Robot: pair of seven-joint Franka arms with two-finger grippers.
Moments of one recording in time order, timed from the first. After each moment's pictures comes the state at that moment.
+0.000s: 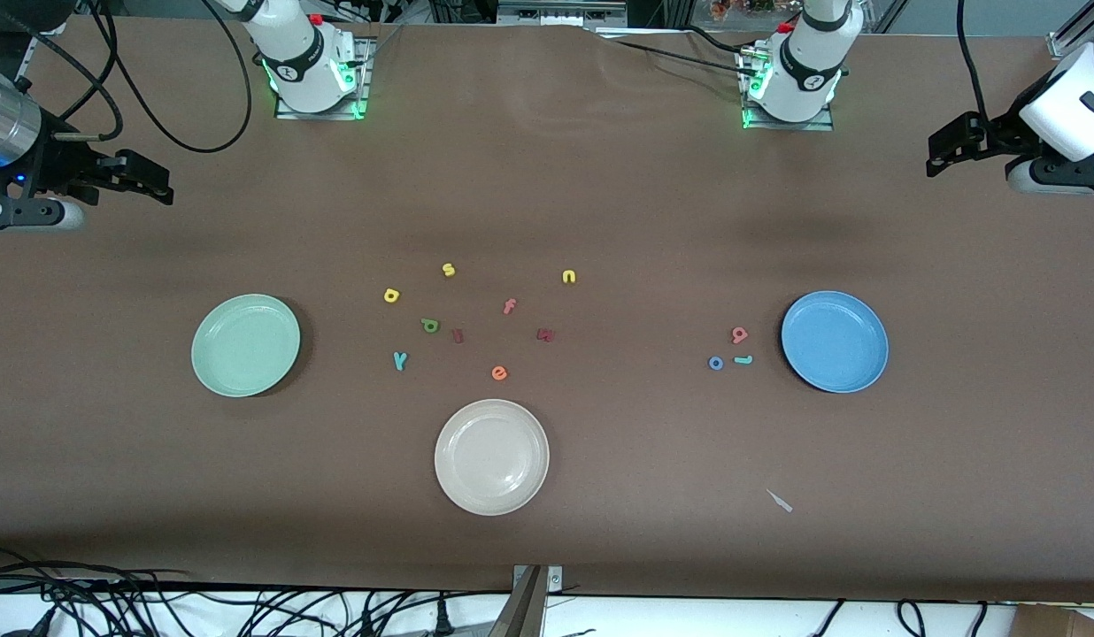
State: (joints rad) left arm 0.04 -0.11 -0.07 -1.69 0.01 1.45 0.02; right arm 0.08 -0.02 -0.05 -1.69 -0.01 1.53 0.01
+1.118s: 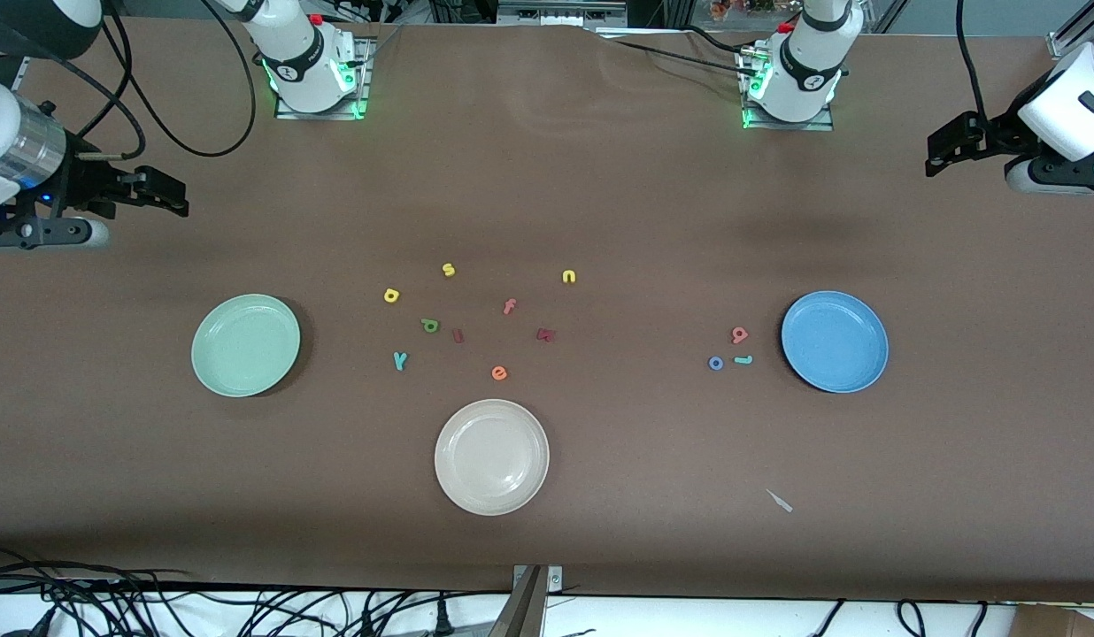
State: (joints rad) left arm 0.04 -0.11 -0.07 -1.69 0.01 1.45 0.02; right arm 0.09 0.03 -0.04 -1.69 -0.01 1.55 0.00
